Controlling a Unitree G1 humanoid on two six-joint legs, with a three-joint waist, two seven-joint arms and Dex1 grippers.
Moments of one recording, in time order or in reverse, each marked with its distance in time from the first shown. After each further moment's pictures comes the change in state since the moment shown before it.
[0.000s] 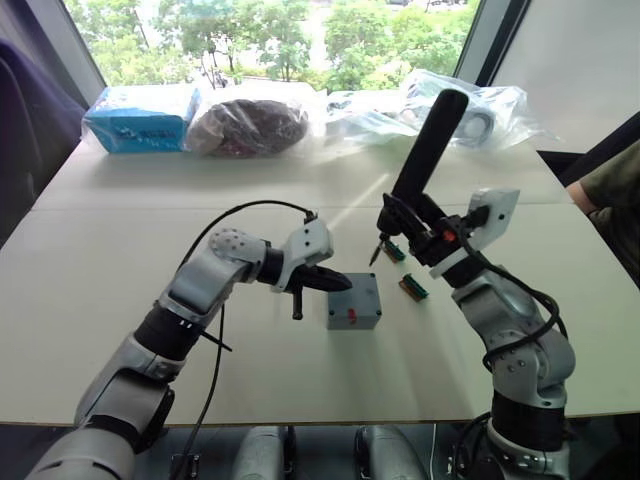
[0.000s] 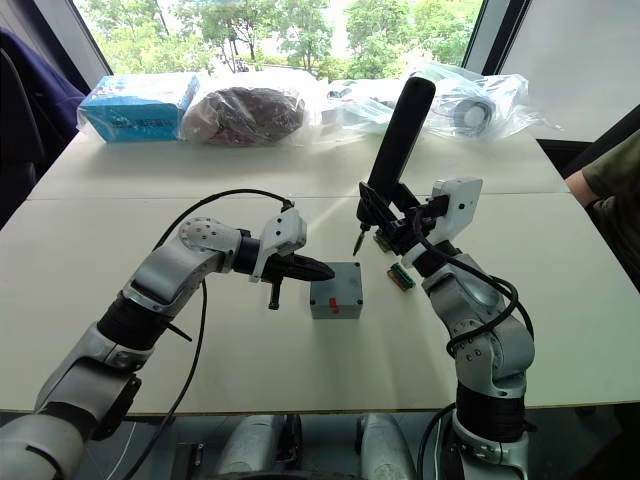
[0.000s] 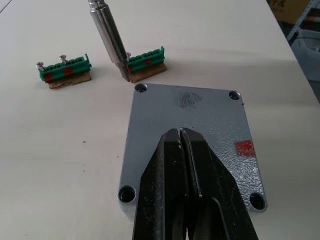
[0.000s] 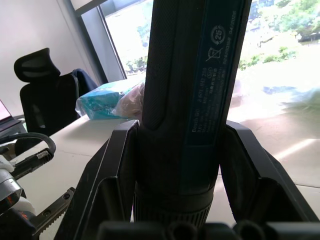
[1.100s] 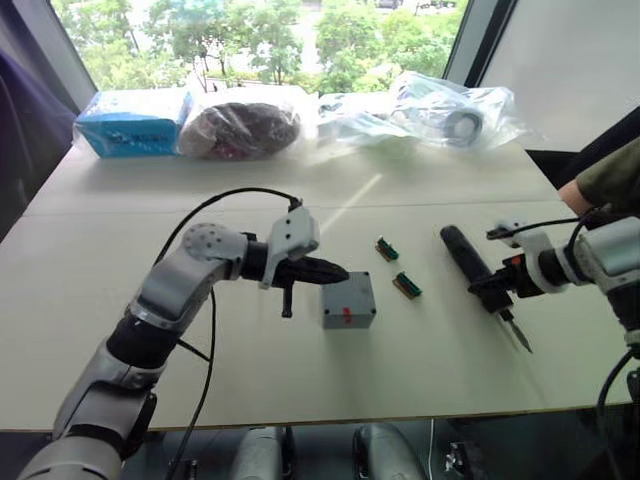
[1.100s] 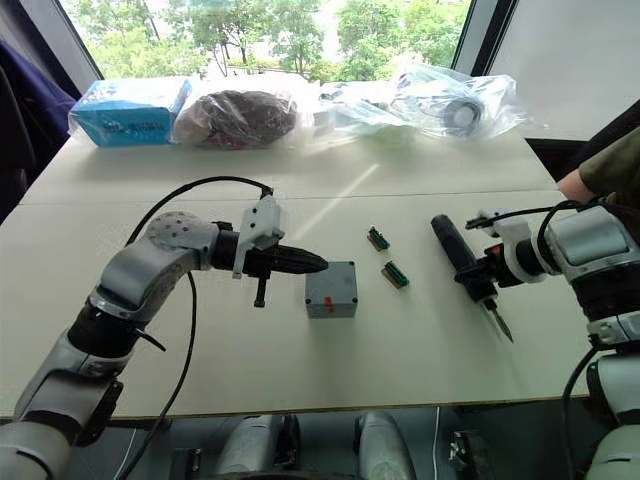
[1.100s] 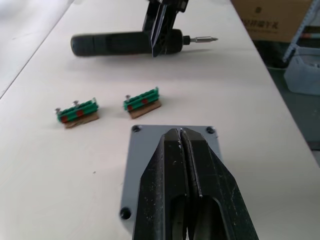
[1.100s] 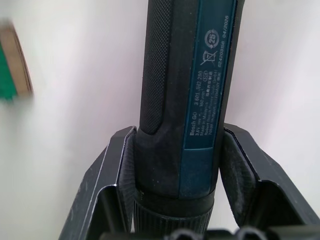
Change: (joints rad) left arm 0.027 0.048 0.146 -0.064 -0.133 0.001 0.036; right arm -0.550 -0.764 0.326 0.883 -0.238 0.568 0.540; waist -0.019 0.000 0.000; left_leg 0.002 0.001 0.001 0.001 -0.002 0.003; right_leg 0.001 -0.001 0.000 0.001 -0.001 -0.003
